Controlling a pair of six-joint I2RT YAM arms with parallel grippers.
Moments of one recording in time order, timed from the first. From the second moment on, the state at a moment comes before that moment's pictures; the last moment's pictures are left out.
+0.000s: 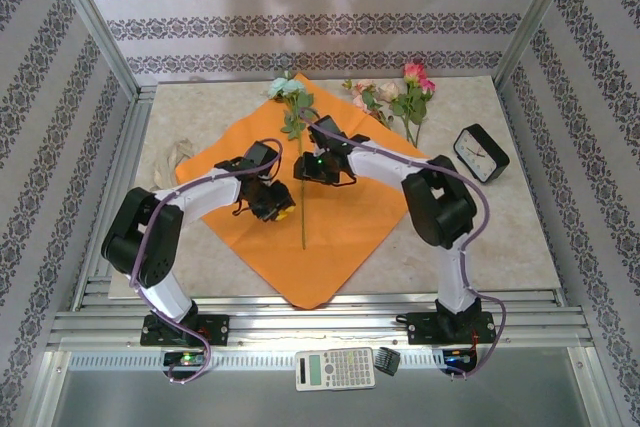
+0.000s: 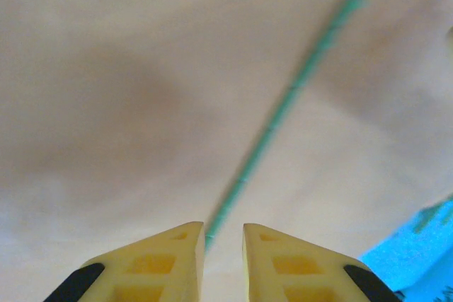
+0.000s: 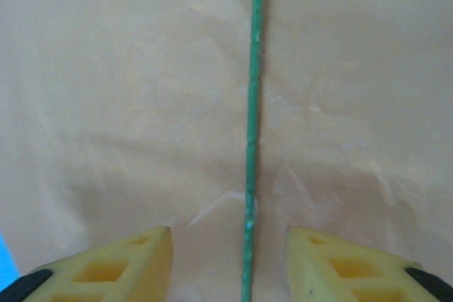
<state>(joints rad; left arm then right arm) -0.44 1.68 1.06 -0.55 0.37 -1.08 0.60 2.04 1.50 -0.46 -0.26 0.69</state>
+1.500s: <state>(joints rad) -0.38 1.80 1.03 -0.54 0.40 -1.05 -0.01 2.35 1.95 -0.89 -0.03 0.39</state>
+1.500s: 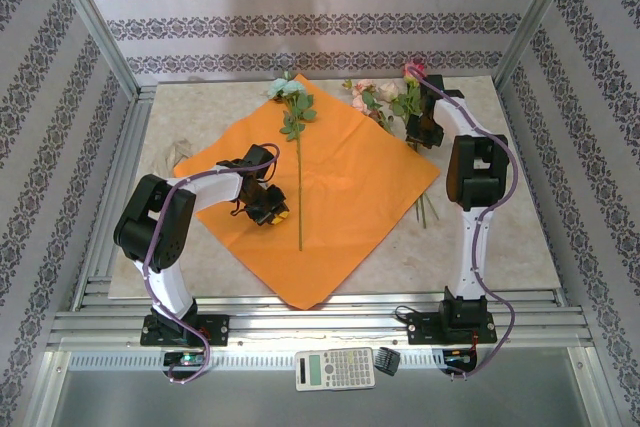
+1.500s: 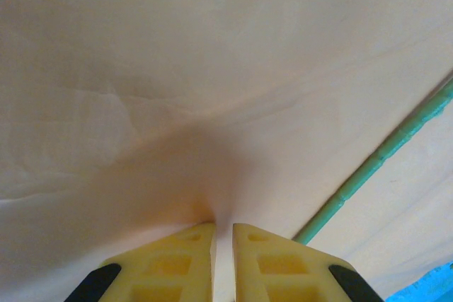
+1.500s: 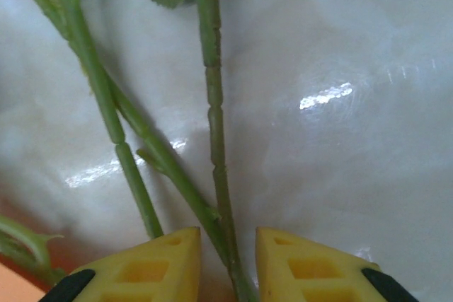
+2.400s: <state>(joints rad) -0.38 1.80 1.04 -0.55 0.40 -1.05 -0.02 2.35 2.00 -0.92 0.07 0.29</state>
